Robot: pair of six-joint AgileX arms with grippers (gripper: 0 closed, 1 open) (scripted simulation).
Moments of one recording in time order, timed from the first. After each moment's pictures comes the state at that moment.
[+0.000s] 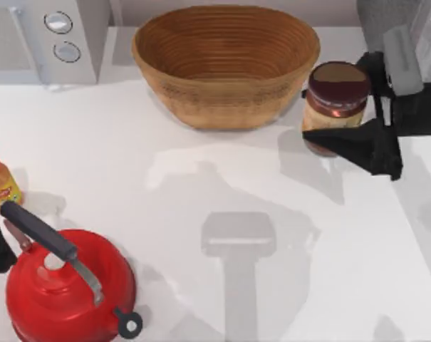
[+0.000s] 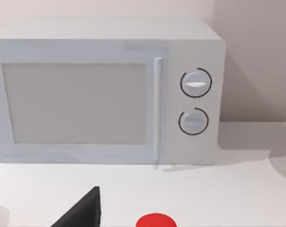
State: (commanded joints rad) left arm 0.00 0.00 0.00 0.00 0.00 0.00; right arm 0.15 1.79 0.93 0.40 -1.28 -0.42
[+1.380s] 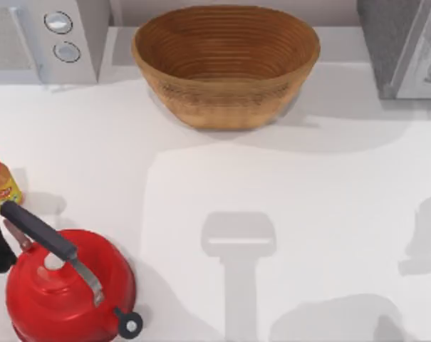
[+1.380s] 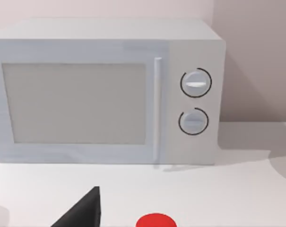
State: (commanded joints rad) left arm 0.00 0.00 0.00 0.00 0.00 0.00; right arm 0.02 0.07 0.02 0.01 -0.07 -0.01
